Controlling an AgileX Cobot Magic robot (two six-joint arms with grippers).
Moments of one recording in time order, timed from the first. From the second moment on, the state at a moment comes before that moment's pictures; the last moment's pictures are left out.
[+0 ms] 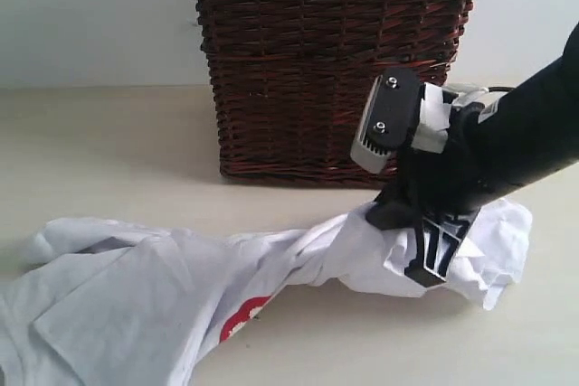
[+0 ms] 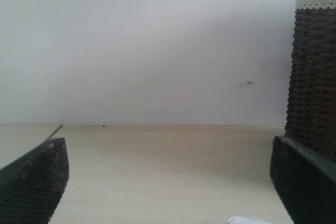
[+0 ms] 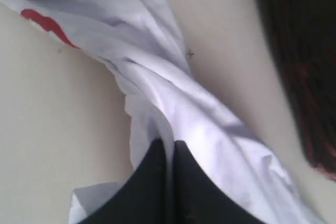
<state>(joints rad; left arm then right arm) -0.02 0.01 0.00 -1.74 -0.06 1.75 0.46 1.44 -0.85 0.51 0.62 -1.14</state>
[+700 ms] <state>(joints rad) -0.02 0.01 0.00 -1.74 -0.06 1.75 0.46 1.42 -0.90 0.48 0.75 -1.09</state>
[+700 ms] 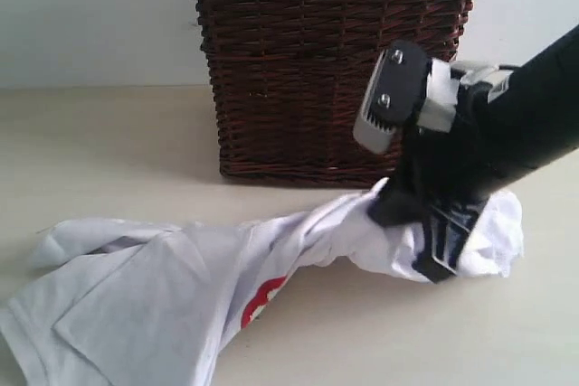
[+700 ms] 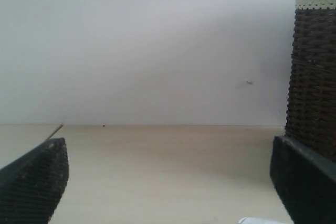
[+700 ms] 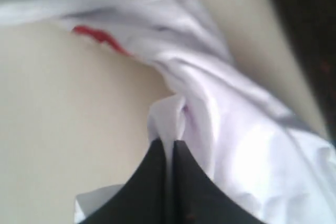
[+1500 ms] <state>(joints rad) -0.02 0.01 0.00 -1.74 -0.06 1.75 0.46 1.41 -0.71 0.38 1.11 -1.31</state>
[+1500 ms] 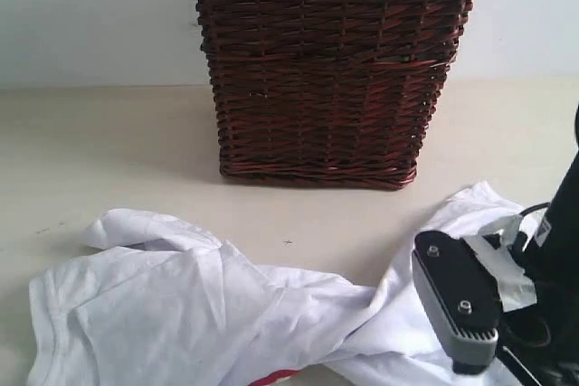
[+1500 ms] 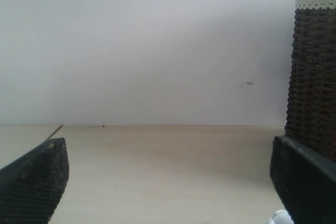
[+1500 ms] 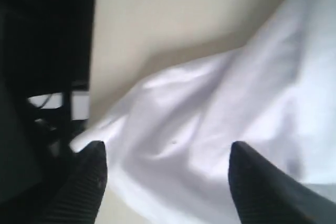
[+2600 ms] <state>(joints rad) -0.02 0.01 0.00 -1.74 -0.06 1.75 0.26 0.05 -0.09 0.08 0.06 -0.24</state>
